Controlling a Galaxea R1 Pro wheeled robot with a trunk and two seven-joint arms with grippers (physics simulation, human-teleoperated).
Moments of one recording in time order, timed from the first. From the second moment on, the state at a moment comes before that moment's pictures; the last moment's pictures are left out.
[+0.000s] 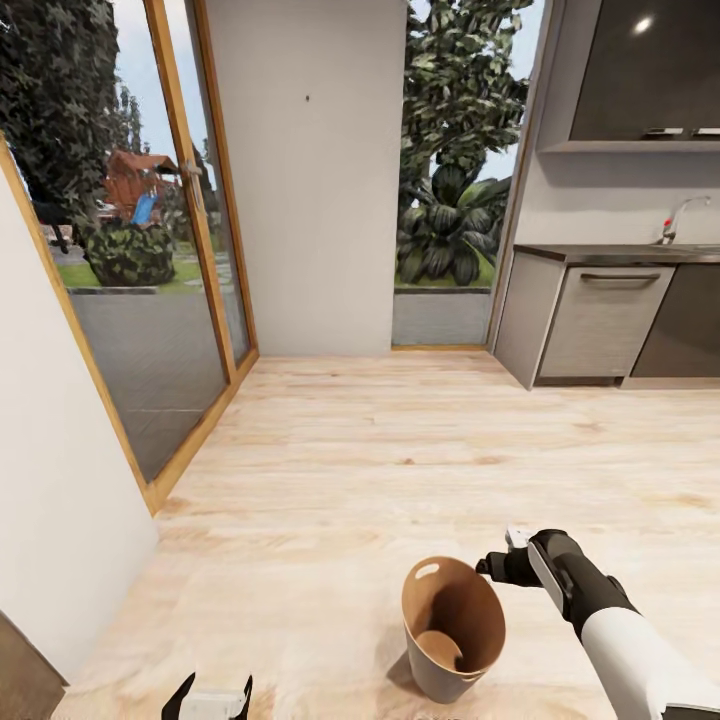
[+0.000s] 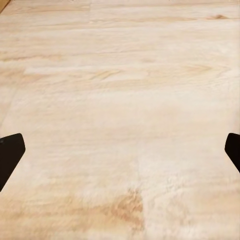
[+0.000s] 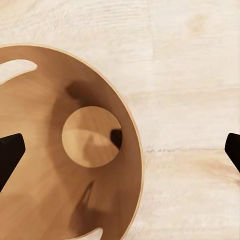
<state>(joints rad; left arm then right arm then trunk) 0.05 0.01 -0.01 -0.91 -0.02 -0.36 0.00 -0.69 -0.13 -0.07 -0.56 -0.01 0.75 0.17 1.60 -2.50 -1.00</state>
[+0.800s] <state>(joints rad) 0.05 0.01 -0.01 -0.91 -0.02 -0.36 0.00 -0.69 -0.13 -0.07 -0.56 -0.01 0.75 0.17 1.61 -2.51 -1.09</state>
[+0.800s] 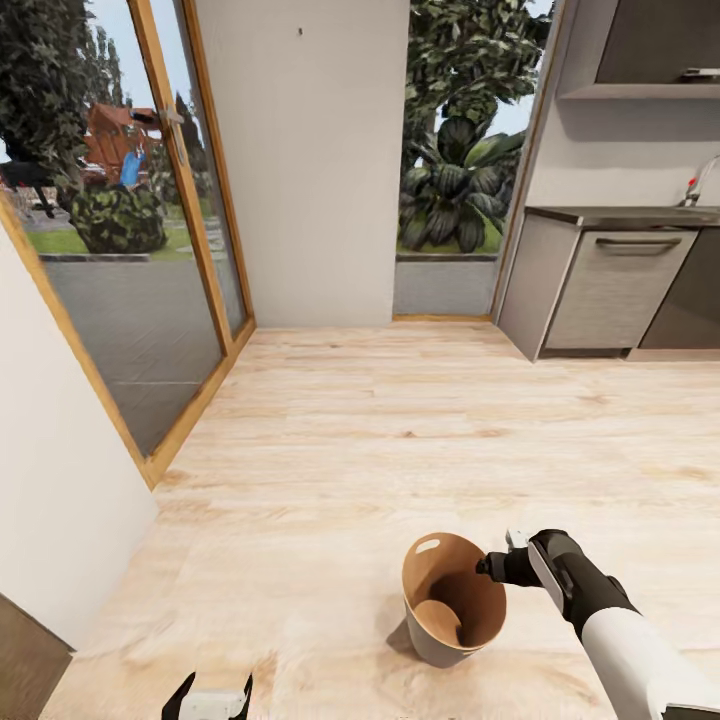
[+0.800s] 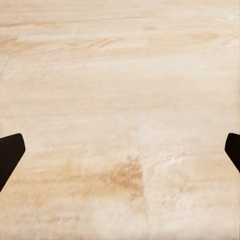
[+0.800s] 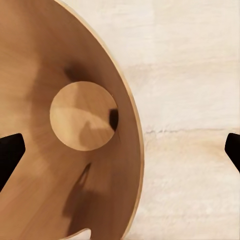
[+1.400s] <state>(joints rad) 0.05 0.01 -0.01 -0.91 -0.02 -0.36 0.00 -0.69 -0.13 -0.07 -0.56 -0.01 0.75 0.17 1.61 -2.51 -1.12</state>
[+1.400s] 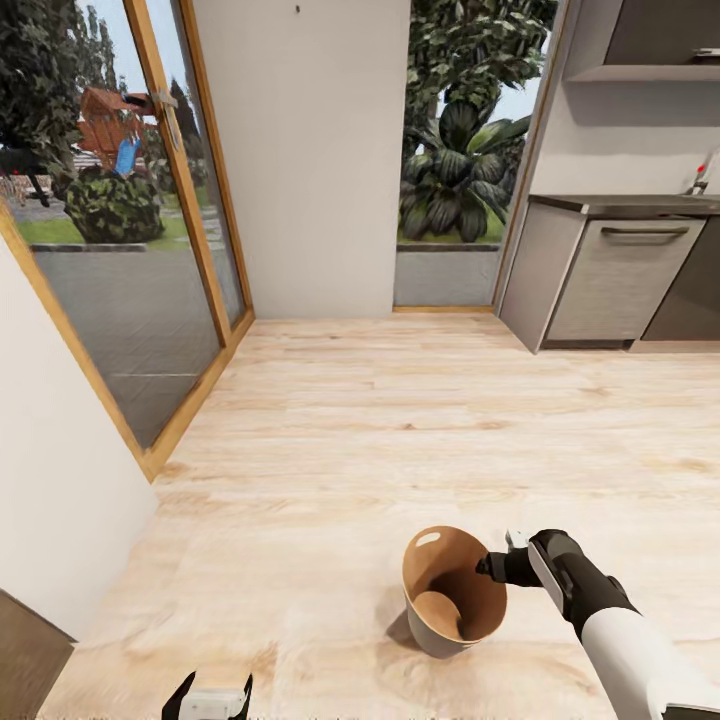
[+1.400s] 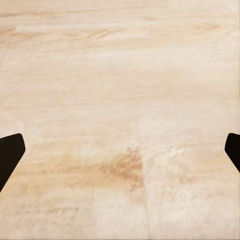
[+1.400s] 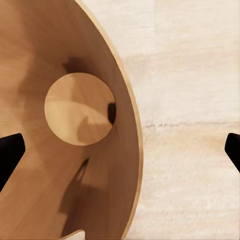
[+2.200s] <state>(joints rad) 0.05 0.01 -0.01 -0.91 -0.02 -0.36 0.00 -0.69 -0.13 -0.07 -0.56 -0.01 0.75 0.17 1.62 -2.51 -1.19</state>
